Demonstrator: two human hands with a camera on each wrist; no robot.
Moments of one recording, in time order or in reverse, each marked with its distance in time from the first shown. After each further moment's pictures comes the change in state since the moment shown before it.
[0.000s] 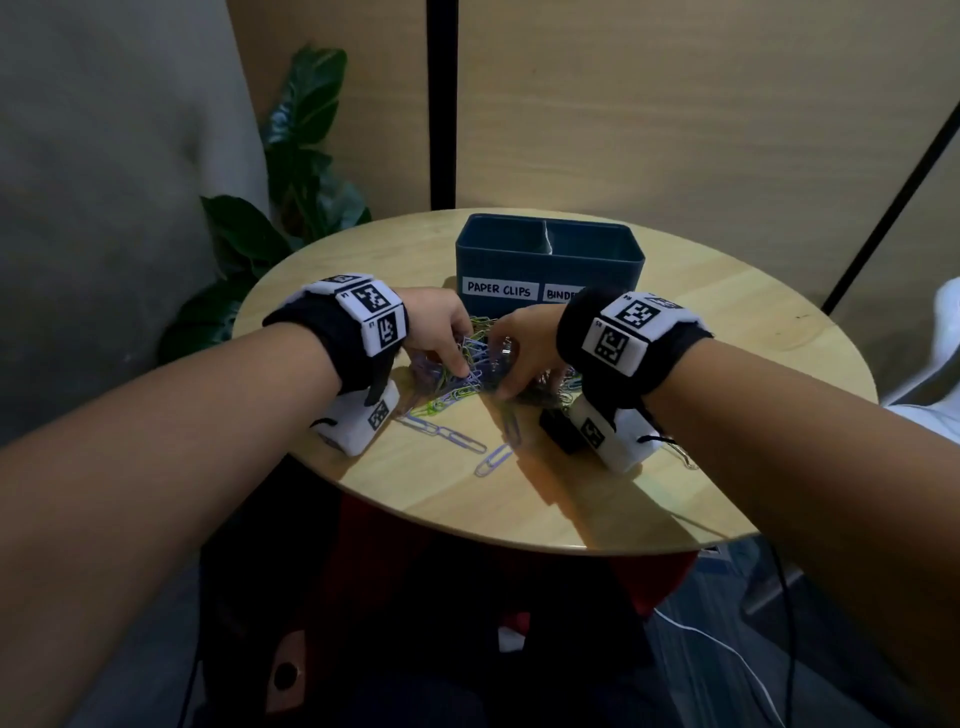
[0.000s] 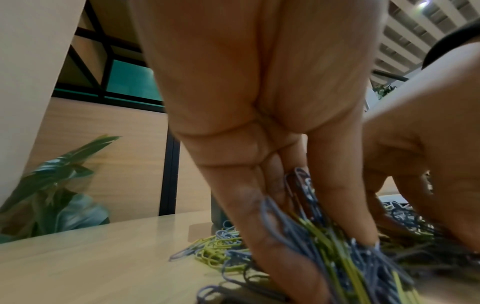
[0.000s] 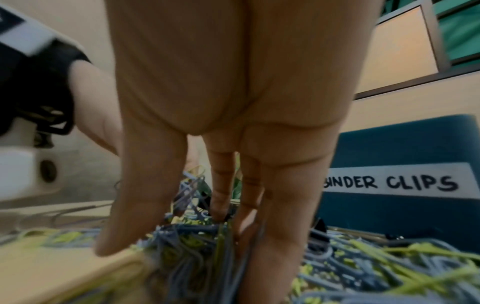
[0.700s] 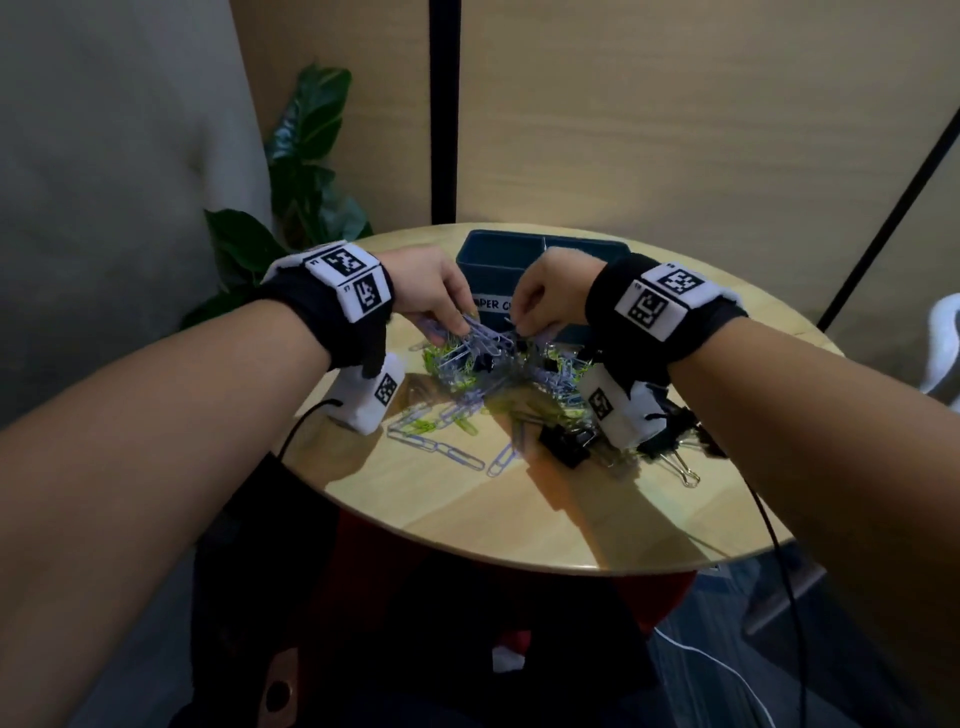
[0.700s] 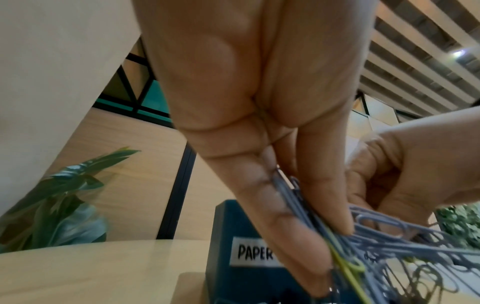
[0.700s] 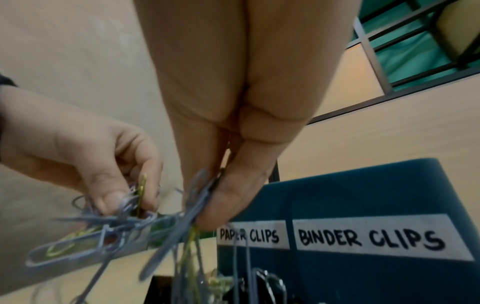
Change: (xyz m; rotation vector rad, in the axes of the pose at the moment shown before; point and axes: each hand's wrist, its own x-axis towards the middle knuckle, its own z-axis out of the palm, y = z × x) left_hand -0.003 0.000 -0.033 -0.391 0.153 0.081; right_hand -0.004 0.022 -0.041 0.271 0.297 -0.033
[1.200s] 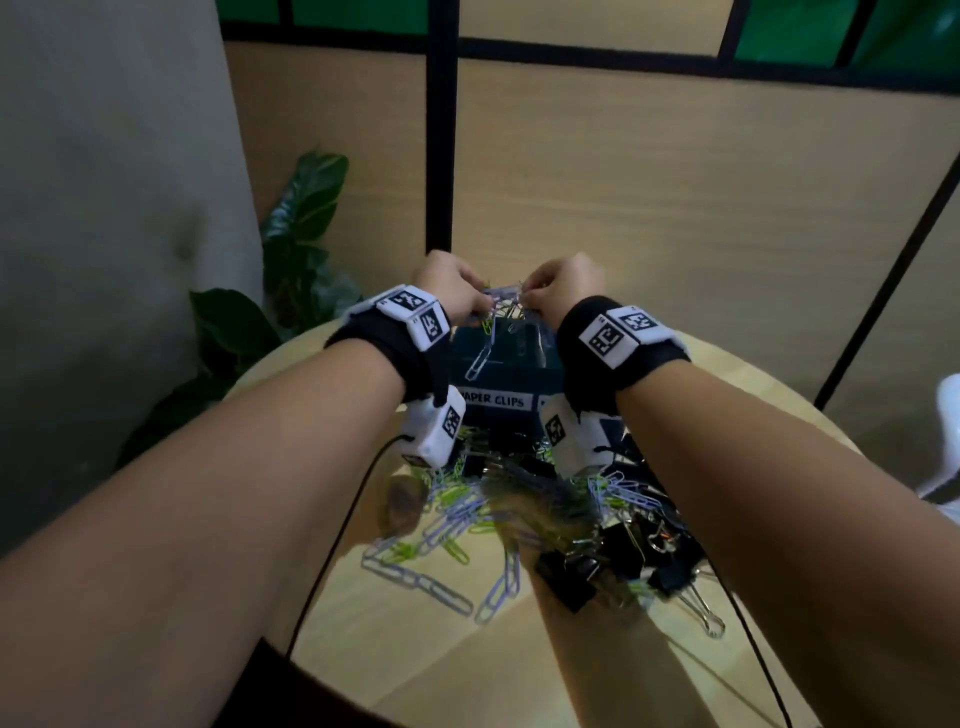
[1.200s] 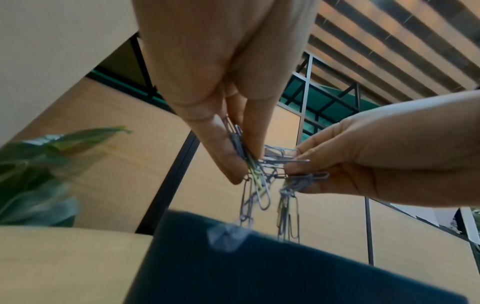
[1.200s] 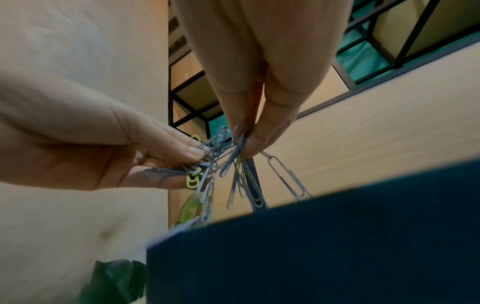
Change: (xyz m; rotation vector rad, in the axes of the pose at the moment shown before) left_hand 0.083 0.046 -0.027 -0.327 0.512 0.042; right_hand 0.083 0.014 -0.049 0.281 0.602 0.177
